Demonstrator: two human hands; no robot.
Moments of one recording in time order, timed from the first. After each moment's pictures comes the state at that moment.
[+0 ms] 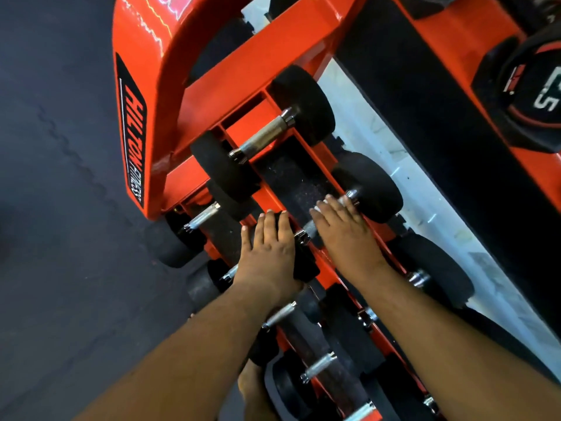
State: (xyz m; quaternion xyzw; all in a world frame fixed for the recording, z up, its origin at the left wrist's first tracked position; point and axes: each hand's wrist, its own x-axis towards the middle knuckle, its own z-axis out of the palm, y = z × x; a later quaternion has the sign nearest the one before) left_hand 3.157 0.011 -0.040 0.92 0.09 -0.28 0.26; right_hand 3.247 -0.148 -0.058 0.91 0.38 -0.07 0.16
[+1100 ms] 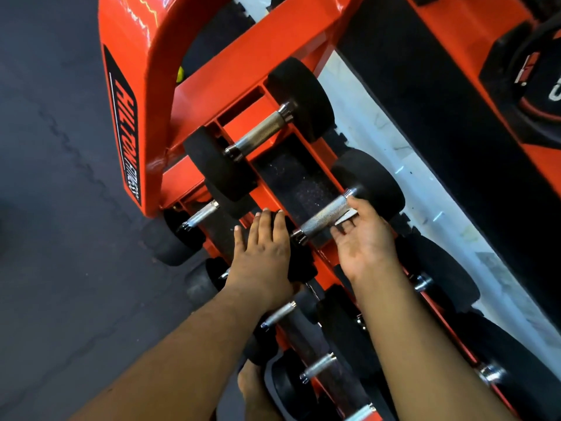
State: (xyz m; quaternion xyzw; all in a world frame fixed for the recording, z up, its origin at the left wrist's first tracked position) left_hand 3.159 0.013 -0.034 0.92 0.09 -0.30 0.25; right_hand 3.258 -0.124 -0.030 0.51 -0.40 -0.16 -0.74
